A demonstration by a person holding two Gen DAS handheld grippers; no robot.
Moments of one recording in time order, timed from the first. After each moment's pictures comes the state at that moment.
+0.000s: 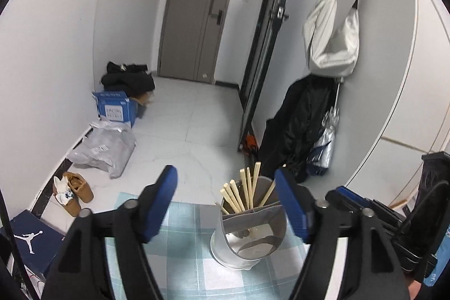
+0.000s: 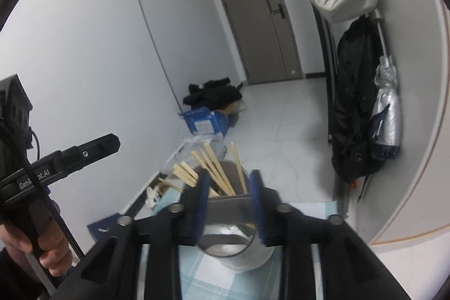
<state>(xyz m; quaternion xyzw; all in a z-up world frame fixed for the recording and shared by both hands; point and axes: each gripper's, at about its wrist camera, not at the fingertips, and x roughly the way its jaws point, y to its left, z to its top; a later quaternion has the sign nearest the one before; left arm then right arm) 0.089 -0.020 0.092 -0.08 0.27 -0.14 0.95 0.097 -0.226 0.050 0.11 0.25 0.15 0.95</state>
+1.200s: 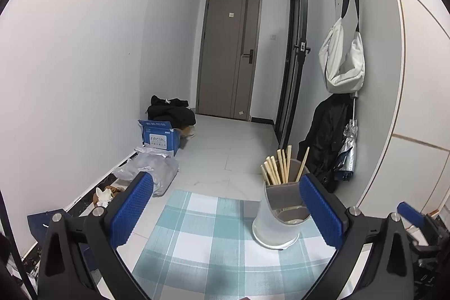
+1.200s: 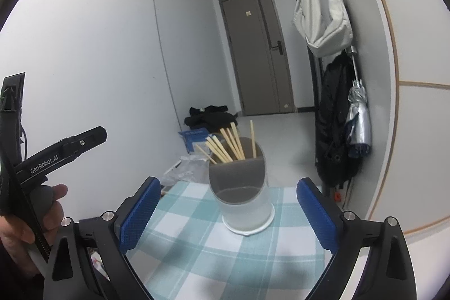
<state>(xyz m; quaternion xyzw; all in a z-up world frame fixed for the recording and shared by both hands) -0.004 0.007 0.048 -0.06 0.17 -0.04 0.98 -0.046 -0.201 0.027 0.08 0.16 0.12 0.98</state>
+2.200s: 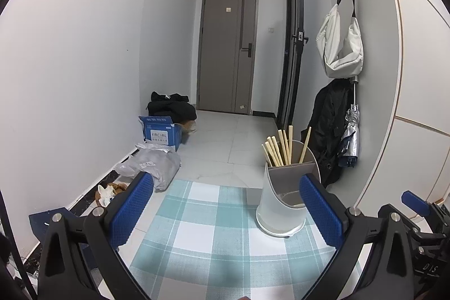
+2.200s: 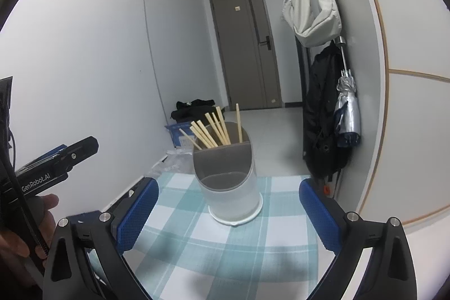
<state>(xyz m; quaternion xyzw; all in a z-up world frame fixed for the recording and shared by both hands) -0.013 0.005 0.031 -0.04 0.17 -0.04 0.98 -0.043 -0.197 0.007 0.07 0.17 0.09 0.98</state>
